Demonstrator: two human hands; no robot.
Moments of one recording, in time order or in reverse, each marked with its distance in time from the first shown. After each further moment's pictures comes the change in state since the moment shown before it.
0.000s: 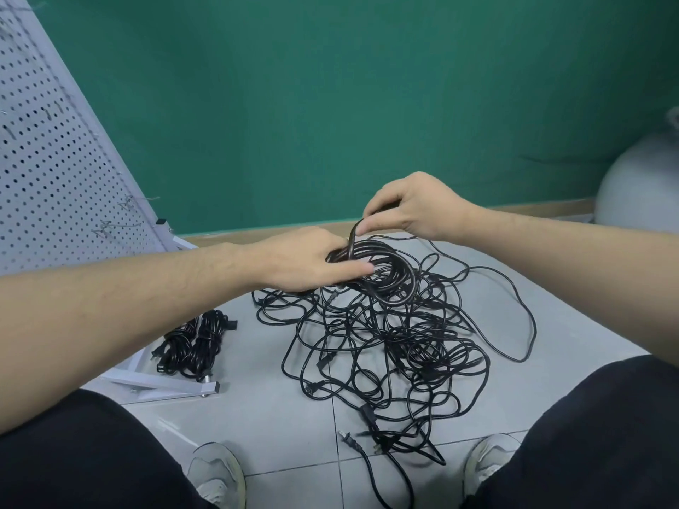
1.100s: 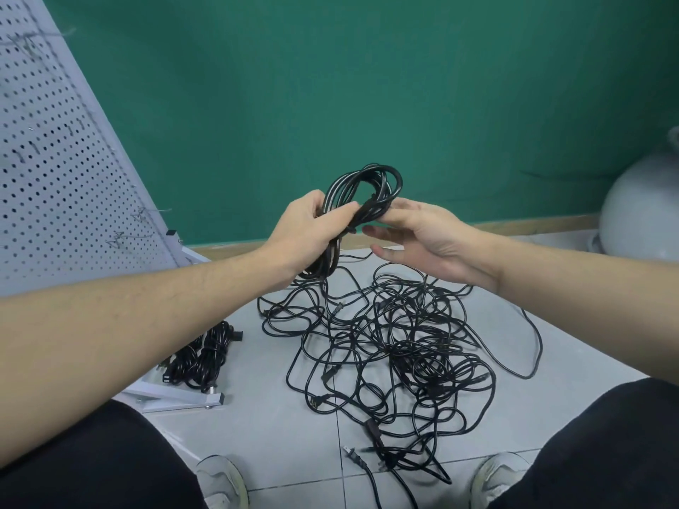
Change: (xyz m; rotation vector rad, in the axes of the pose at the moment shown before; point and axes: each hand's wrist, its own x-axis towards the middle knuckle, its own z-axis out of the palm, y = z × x) left_hand 0.014 0.000 -0.004 -0.797 0.623 -0.174; right_hand -0.003 0.002 0.021 1.175 -0.002 0.298
